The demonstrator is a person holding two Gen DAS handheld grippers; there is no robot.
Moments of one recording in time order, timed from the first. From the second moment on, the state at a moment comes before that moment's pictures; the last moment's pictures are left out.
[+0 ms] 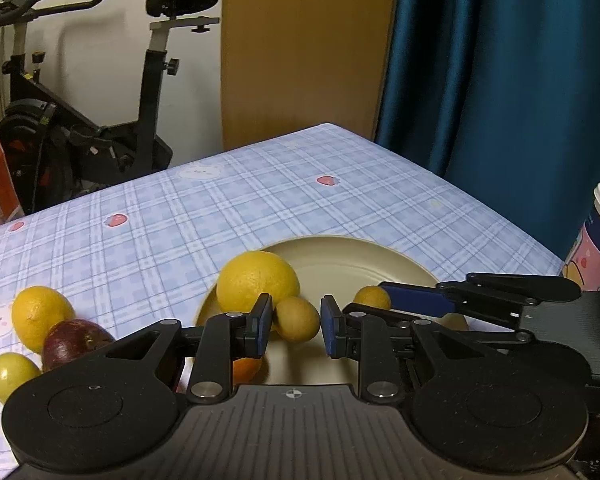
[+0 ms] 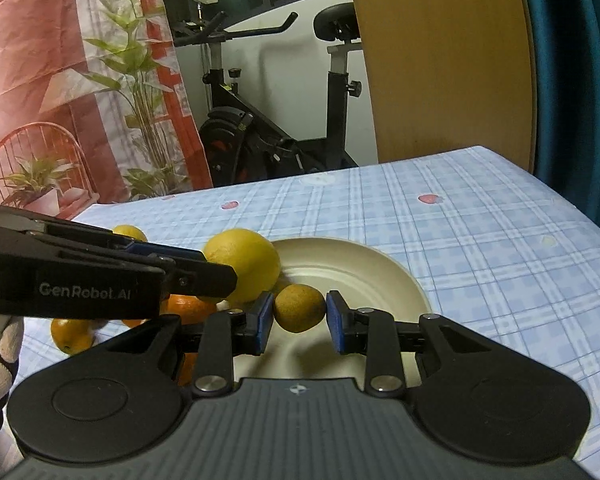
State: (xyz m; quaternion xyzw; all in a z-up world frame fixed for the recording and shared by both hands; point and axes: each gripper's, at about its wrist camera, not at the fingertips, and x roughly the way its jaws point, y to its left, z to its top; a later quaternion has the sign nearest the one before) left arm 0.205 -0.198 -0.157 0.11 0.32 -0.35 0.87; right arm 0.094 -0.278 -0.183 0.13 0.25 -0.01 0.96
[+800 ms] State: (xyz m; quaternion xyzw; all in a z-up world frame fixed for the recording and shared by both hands) left arm 0.204 -0.188 -0.148 0.10 0.33 -0.34 0.88; right arm 0.088 -0.281 -0.187 0.13 0.24 -0.03 0.96
